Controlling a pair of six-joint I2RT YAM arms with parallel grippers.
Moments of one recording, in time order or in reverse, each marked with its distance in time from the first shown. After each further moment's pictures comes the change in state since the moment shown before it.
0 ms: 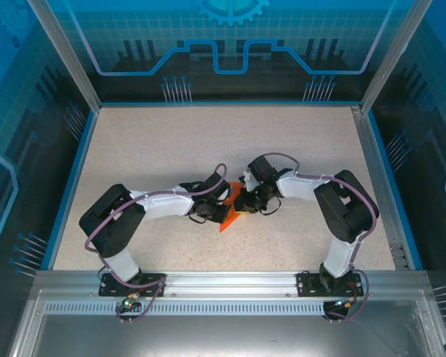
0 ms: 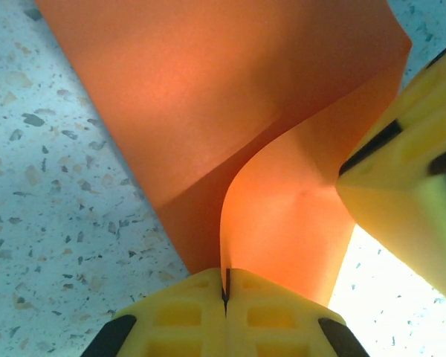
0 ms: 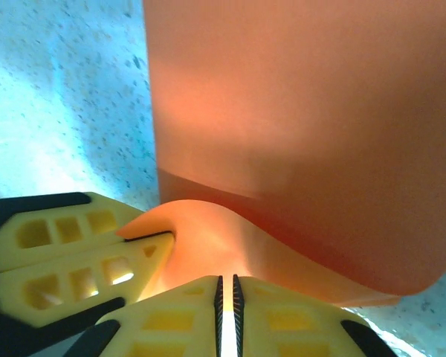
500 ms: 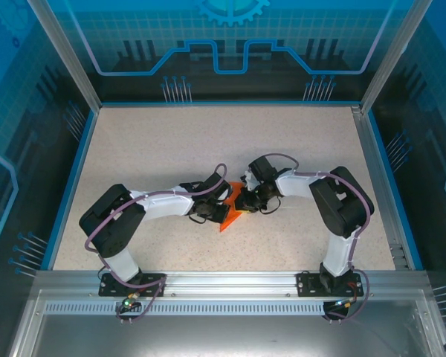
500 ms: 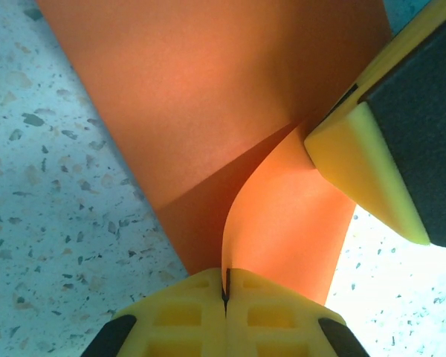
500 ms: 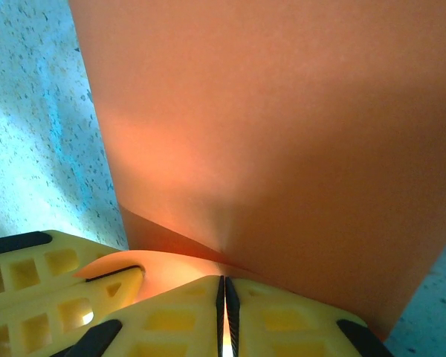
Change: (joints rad) left arm 0.000 0.001 0.000 0.000 0.000 0.000; right arm -0.019 0.062 0.002 0.037 0.013 0.011
